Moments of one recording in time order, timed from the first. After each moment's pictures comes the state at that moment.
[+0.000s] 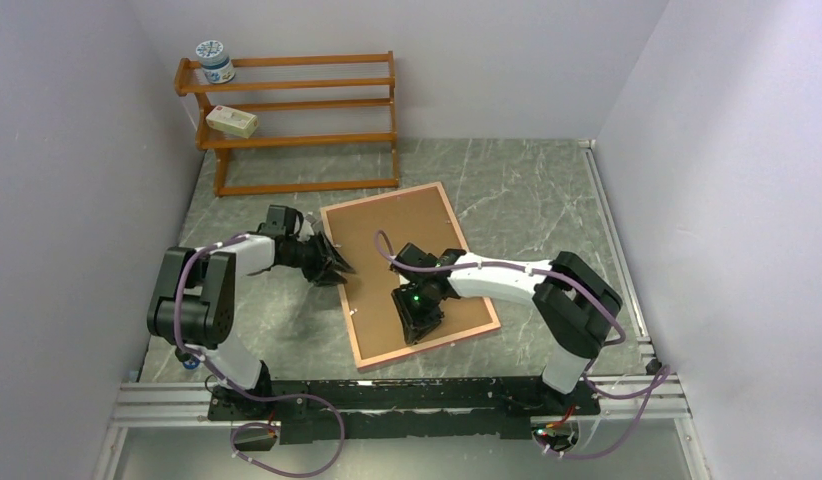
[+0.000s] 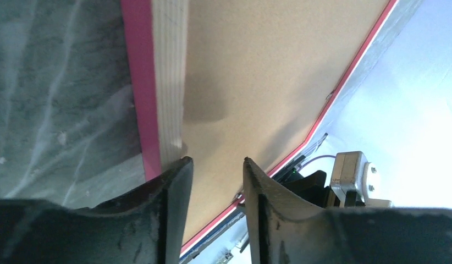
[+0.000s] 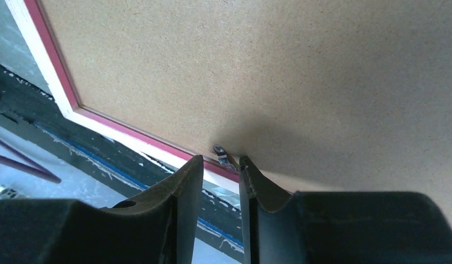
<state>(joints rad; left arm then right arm) -0.12 1.66 0.79 -0.25 0.66 -0.75 0.93 1.72 1.03 -0.60 -0.29 0.55</state>
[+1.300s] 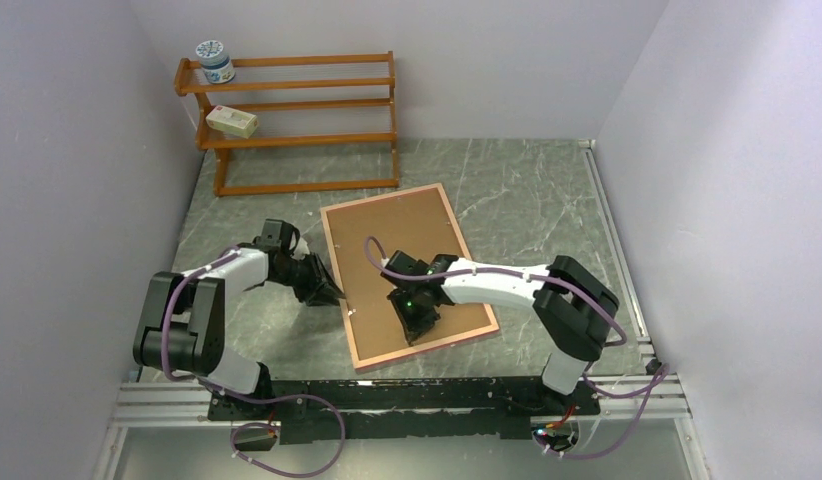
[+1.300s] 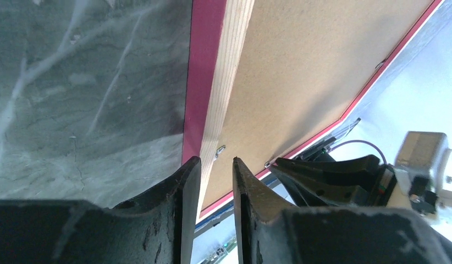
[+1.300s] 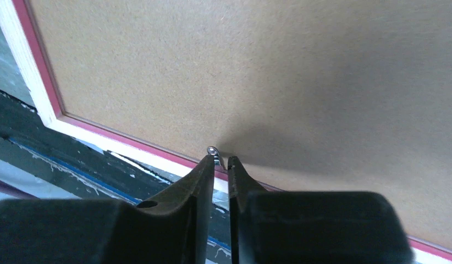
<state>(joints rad) -0.14 1.49 0.69 -0.45 0.61 -0.67 1.01 1.72 1.07 -0.63 -0.15 0.56</state>
